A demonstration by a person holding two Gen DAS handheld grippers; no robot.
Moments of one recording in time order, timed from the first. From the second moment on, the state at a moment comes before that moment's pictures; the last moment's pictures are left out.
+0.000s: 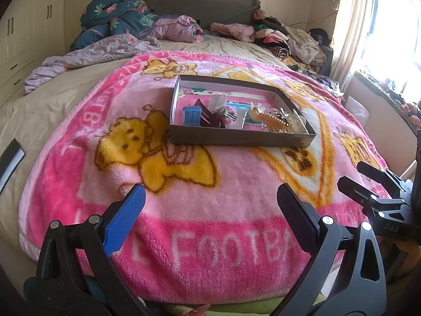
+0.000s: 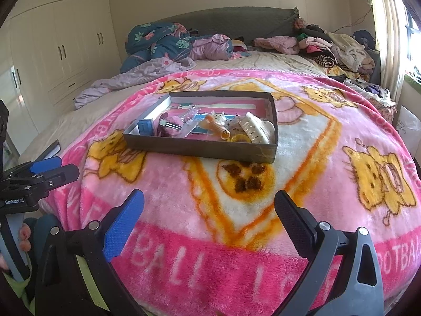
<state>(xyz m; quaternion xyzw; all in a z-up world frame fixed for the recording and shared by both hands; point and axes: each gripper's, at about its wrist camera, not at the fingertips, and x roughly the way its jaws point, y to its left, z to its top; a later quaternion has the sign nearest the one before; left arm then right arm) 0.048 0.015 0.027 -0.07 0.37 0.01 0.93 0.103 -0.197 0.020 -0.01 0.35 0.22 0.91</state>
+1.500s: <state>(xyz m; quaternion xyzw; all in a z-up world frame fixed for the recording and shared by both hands) 0.048 0.016 0.027 -0.07 0.37 0.01 0.93 0.100 -0.191 0.018 -0.02 0.35 0.23 0.91</state>
